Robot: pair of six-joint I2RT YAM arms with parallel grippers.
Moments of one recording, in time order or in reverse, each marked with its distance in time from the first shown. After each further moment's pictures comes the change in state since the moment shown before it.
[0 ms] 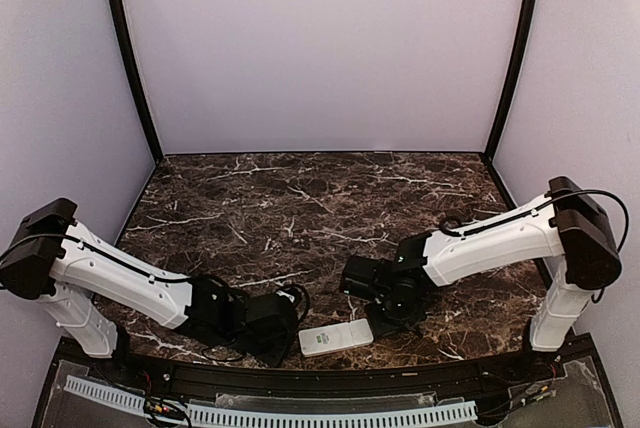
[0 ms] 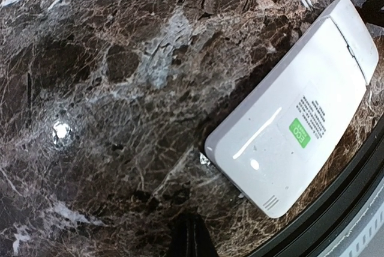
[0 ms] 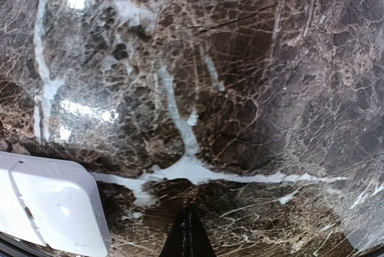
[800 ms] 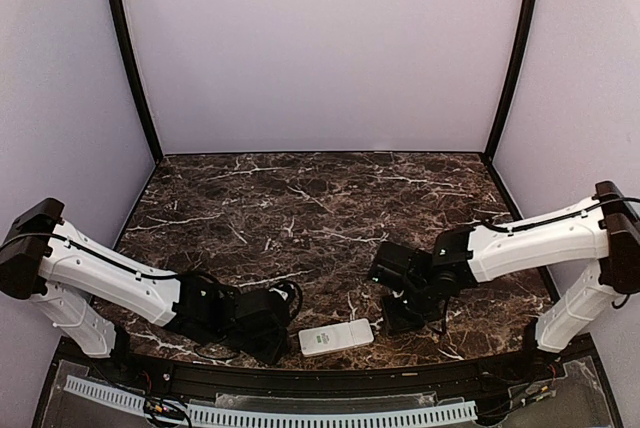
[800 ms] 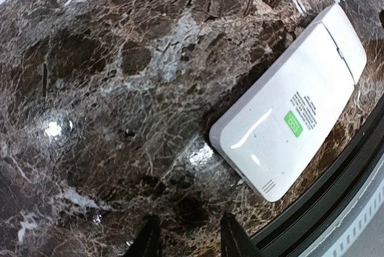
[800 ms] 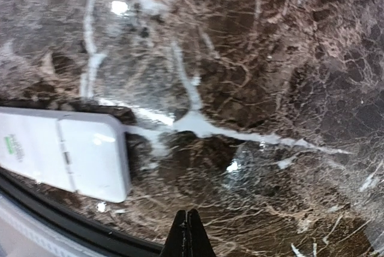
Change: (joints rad) left arm 0.010 -0.066 -0.029 -0.003 0.015 -0.009; right arm -0.034 -0.244 -0.138 0.091 -0.096 0.009
